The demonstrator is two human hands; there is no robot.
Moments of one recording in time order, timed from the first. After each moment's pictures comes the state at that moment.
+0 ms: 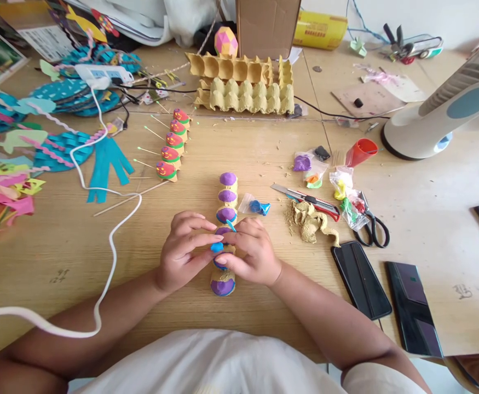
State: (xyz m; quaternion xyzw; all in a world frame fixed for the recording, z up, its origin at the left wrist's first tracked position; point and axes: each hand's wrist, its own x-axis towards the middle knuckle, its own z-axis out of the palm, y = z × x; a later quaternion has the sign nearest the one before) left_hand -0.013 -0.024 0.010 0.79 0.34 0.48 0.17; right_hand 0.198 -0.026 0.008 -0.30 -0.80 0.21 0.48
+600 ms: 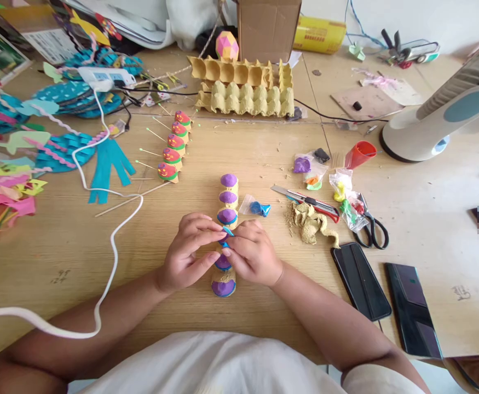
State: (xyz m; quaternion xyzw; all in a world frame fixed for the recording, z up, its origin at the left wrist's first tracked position) left_hand -0.009 -0.023 0.016 0.80 0.30 0.47 0.21; right_hand 0.198 -0.025 0.005 -0.29 -0.82 0.17 0.46
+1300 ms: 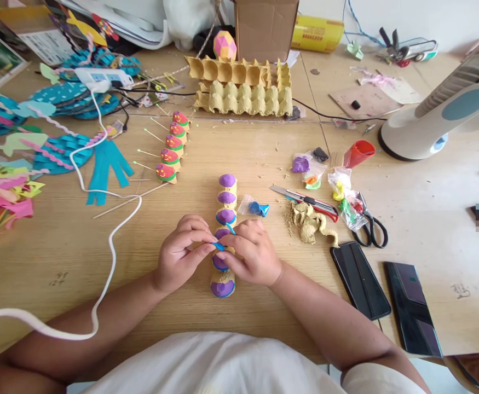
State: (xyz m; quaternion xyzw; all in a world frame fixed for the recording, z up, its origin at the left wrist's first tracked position) left_hand -0.011 -0.023 0.010 0.75 0.33 0.50 0.28; right_hand 0.199 -0.027 0.004 -0.31 -0.82 0.12 0.46
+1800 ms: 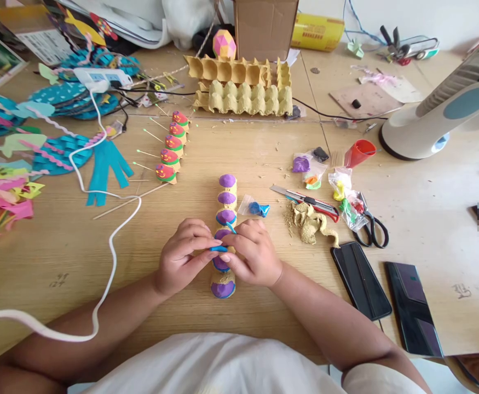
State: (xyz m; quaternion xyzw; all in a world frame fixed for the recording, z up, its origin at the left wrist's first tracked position) left_hand -0.010 -0.023 0.014 0.78 0.29 0.50 0.23; right_hand 0.200 -0.027 0.007 -0.31 -0.83 0.13 0.45
